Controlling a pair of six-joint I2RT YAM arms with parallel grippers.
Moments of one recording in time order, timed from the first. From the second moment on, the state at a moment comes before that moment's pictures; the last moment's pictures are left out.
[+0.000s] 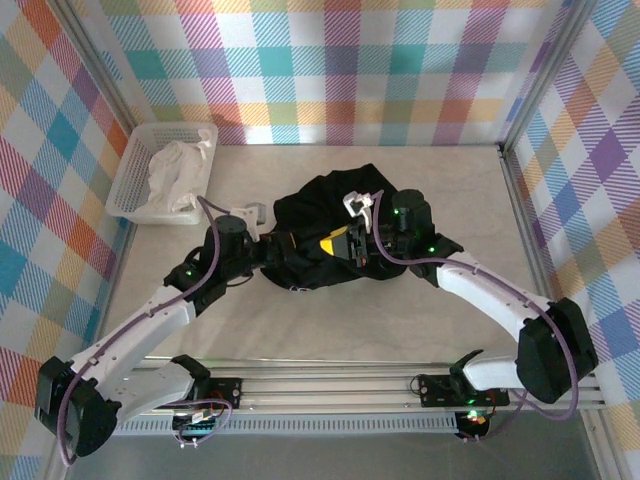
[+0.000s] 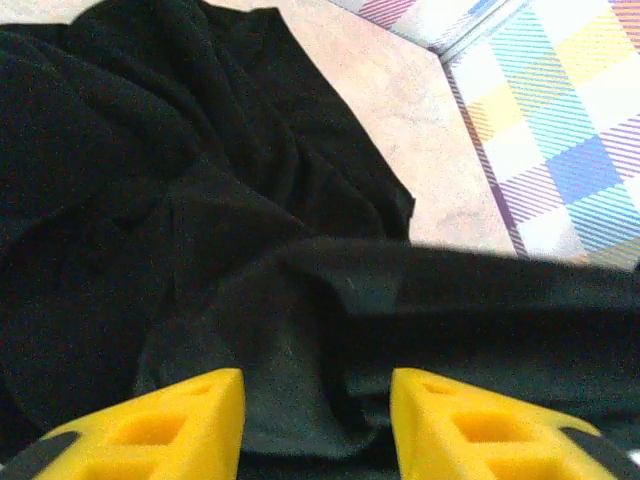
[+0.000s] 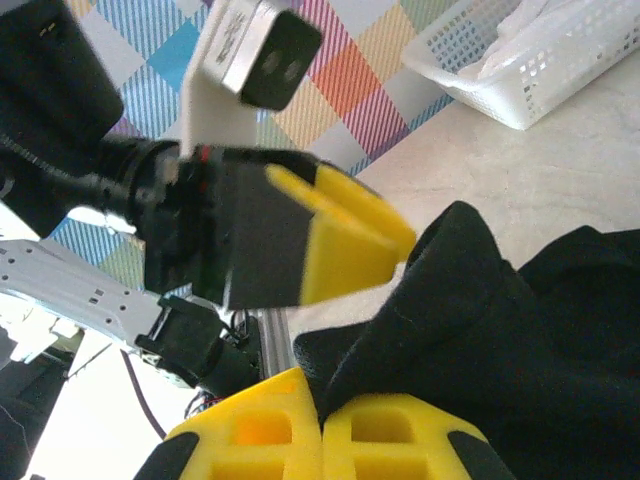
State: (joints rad) left arm -0.60 1.01 0.77 -0.25 0.13 -0.66; right arm 0.57 1.33 0.89 0.13 -0.90 0.38
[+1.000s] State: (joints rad) left arm -0.54 1.03 0.68 0.18 0.52 -0.68; right arm 0.58 1.24 0.94 -0.32 -0.31 0.19
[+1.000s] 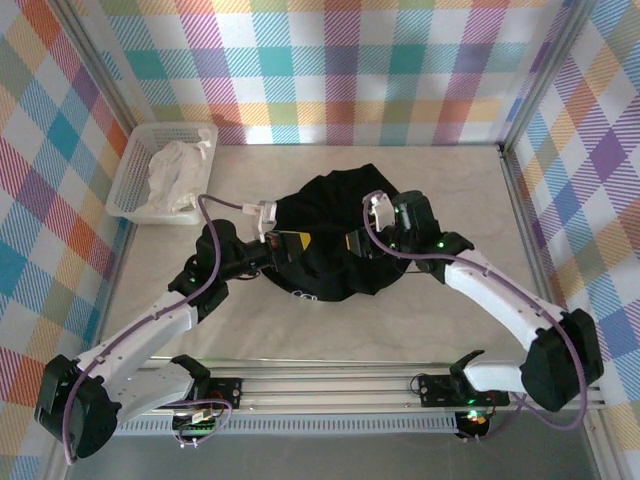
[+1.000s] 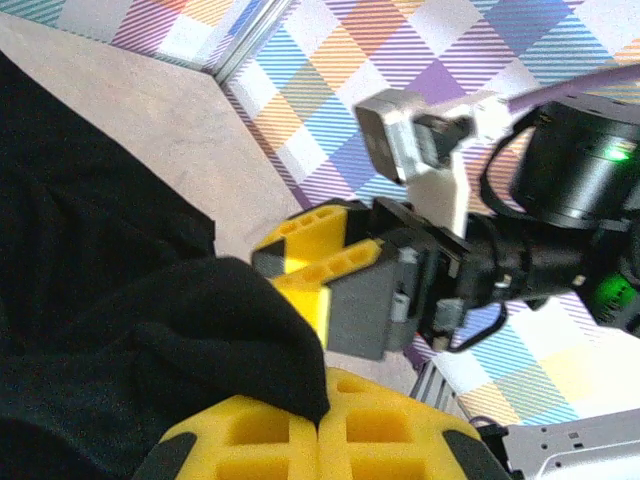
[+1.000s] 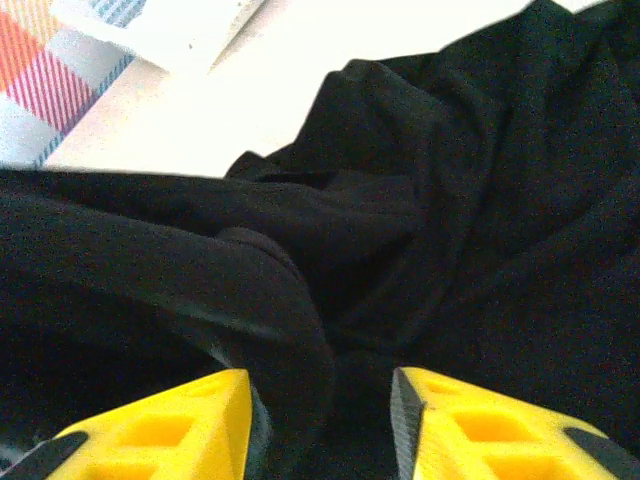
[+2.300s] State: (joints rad) left arm -0.42 0.95 0.67 -0.09 0.20 -0.65; right arm 0.52 1.15 0.78 0.18 -0.86 0.33
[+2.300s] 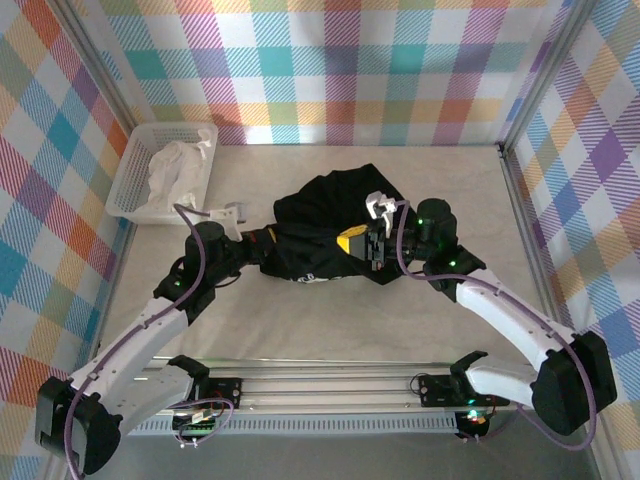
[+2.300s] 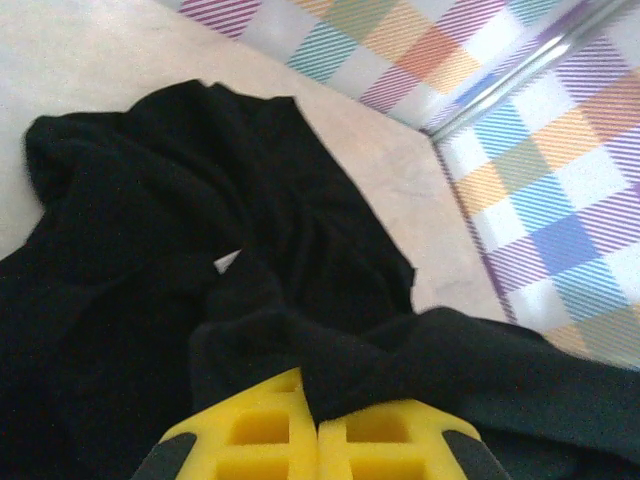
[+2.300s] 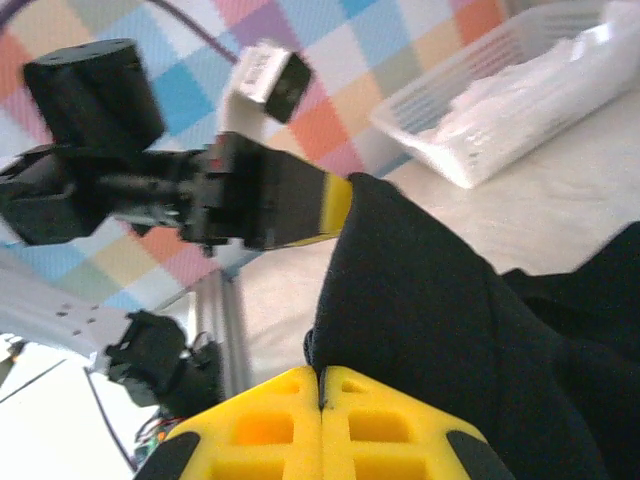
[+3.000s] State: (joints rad) left arm -0.64 0.89 0.71 -0.29 0.01 -0.35; right arm 0.47 1.19 0.77 0.20 -1.06 0.32
